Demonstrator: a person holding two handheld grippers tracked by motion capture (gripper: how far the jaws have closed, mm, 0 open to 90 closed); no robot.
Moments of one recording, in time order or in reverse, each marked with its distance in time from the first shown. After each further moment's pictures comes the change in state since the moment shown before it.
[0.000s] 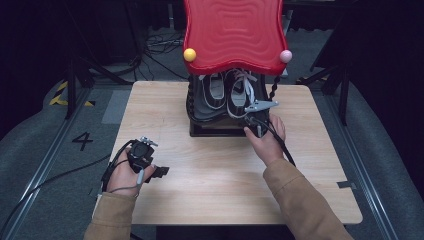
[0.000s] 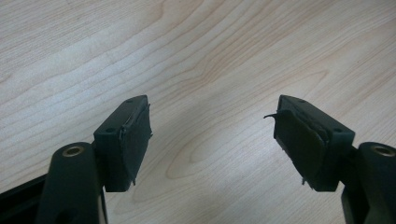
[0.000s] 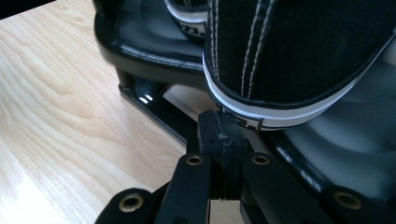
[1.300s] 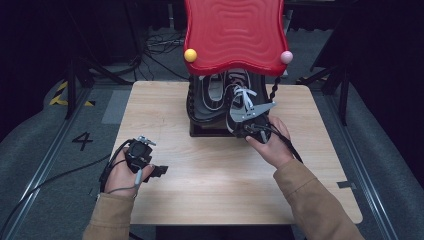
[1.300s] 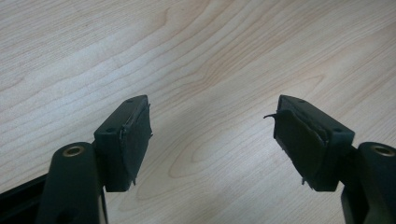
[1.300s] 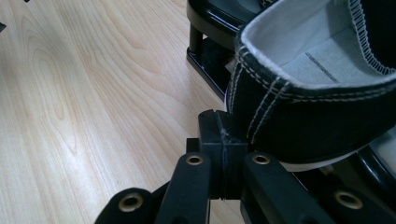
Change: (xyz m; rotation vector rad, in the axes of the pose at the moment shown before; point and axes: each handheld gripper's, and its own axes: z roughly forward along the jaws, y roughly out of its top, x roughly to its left) left arm 0.000 0.000 -0.007 -0.025 0.009 -0.003; right arm 0.015 0.002 -0.027 0.113 0.222 -0.166
